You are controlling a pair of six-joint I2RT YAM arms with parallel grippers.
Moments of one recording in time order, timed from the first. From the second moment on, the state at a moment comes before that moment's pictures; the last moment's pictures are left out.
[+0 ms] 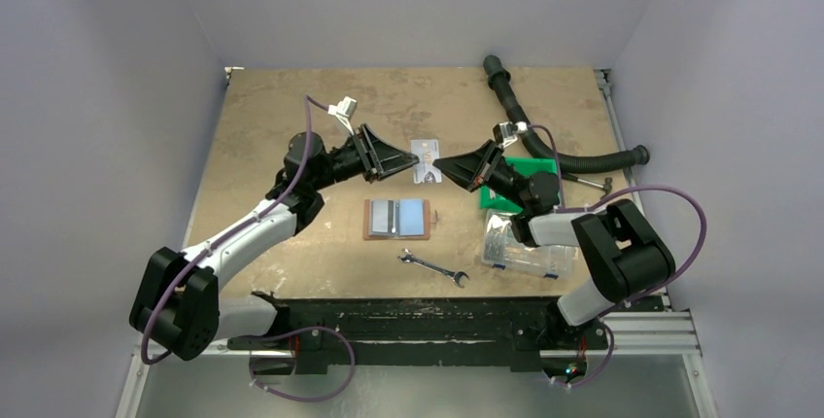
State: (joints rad) left arm -0.47 1.25 0.74 0.53 0.62 -1.19; right arm 0.39 1.56 0.48 1.51 -0.65 1.66
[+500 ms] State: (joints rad) left arm -0.50 1.30 0.84 0.31 0.59 -1.01; right arm 0.39 1.53 0.44 1.49 -0.62 1.59
